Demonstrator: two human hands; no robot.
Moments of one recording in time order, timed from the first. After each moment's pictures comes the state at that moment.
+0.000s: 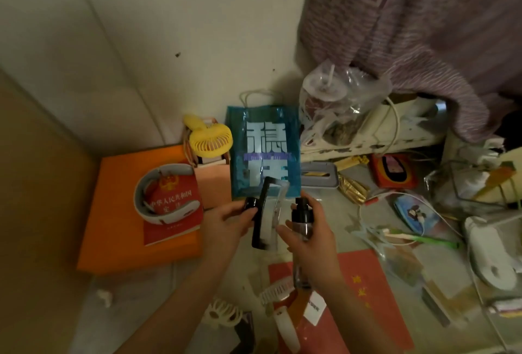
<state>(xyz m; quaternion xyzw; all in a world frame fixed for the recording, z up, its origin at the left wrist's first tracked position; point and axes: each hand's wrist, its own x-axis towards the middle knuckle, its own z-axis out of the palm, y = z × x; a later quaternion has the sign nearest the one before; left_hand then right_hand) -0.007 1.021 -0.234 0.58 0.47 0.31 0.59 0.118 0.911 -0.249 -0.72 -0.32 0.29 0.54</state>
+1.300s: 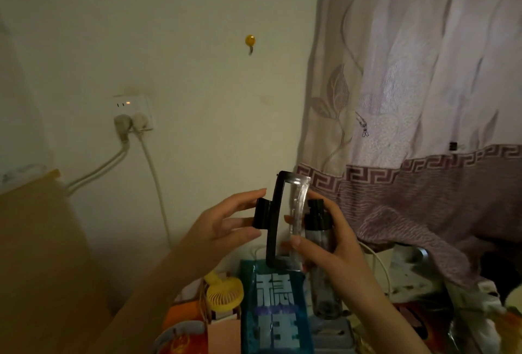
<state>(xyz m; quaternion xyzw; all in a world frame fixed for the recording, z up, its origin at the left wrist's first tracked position) -0.021 1.045 0.055 0.82 0.11 0.33 0.45 0.148 0.920 0.014 -0.47 -0.51 0.22 0.69</state>
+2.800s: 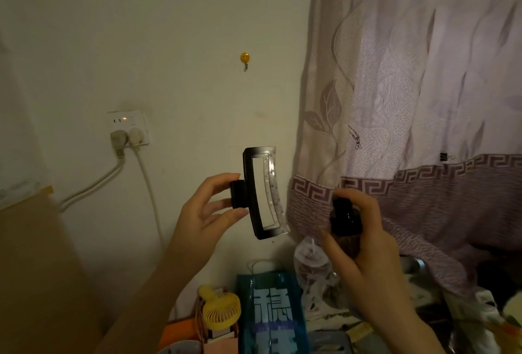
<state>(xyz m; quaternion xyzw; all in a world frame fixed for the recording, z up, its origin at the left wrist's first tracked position) -0.014 1.050 0.076 0.76 0.10 0.50 0.41 0.150 0.891 0.046 -0.55 -0.57 -0.16 0.59</state>
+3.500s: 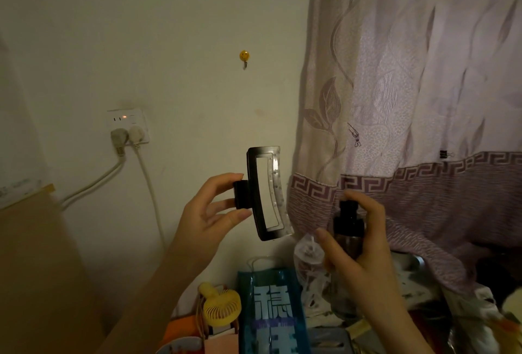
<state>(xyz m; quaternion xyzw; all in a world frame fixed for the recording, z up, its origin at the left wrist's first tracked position) -0.013 1.040 0.076 0.76 0.11 0.49 0.41 0.150 0.895 0.033 -0.51 -0.51 -0.04 0.69</state>
